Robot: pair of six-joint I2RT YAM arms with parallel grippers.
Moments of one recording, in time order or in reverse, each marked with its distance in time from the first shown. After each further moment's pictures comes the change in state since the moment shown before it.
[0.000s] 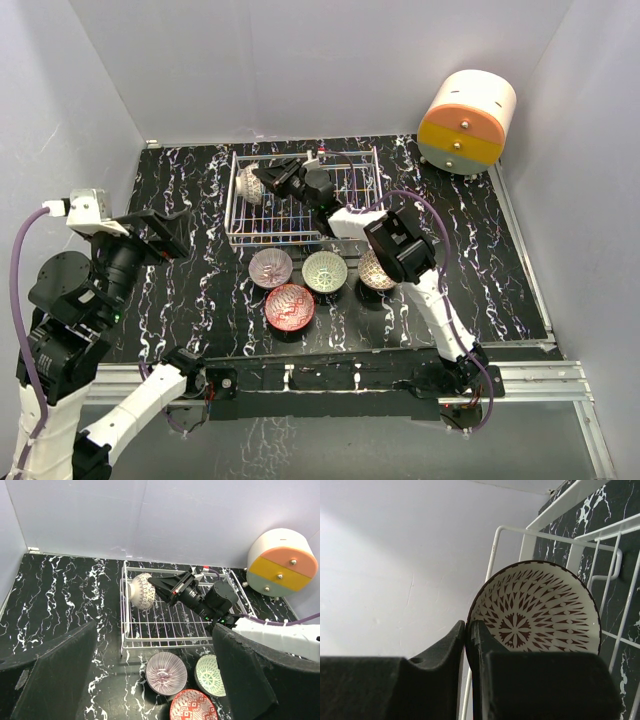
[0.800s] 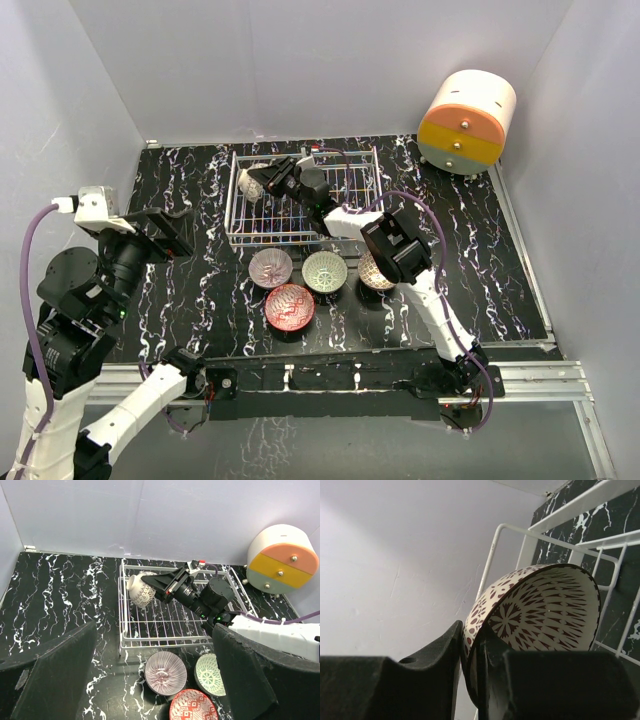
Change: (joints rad) left arm 0.000 0.004 -0.030 0.024 0.010 0.000; right arm 0.013 0.027 0.057 -0.010 -0.006 -0.097
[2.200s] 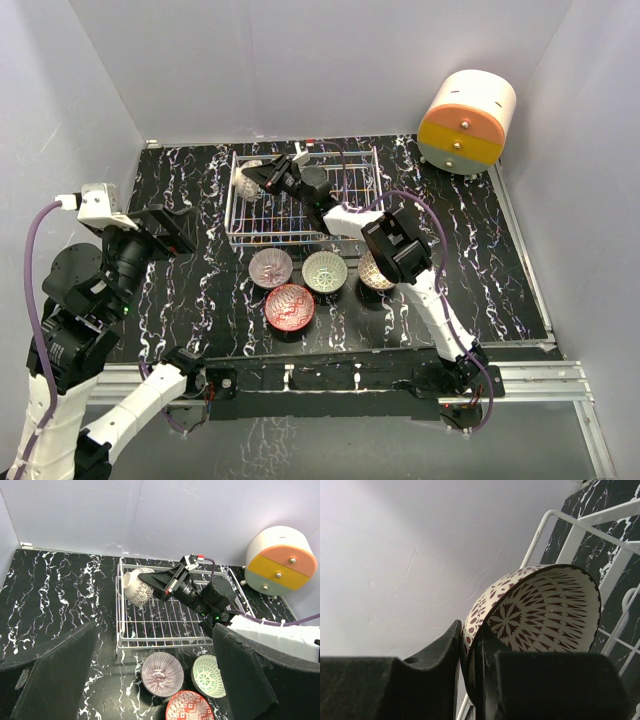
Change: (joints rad) left arm 0.000 0.011 -0.011 0.014 -0.002 -0.021; right arm -0.002 -0.009 0.021 0.046 -0.111 -0.030
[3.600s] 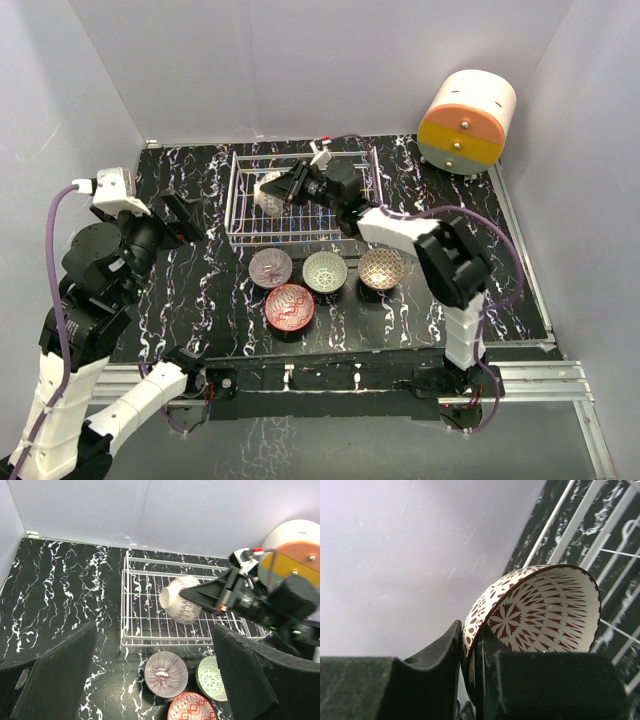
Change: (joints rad) left arm 0.002 0.083 0.009 0.005 -0.051 -0.016; right arm -0.005 -0.607 -0.507 -0.334 -0.098 -0.295
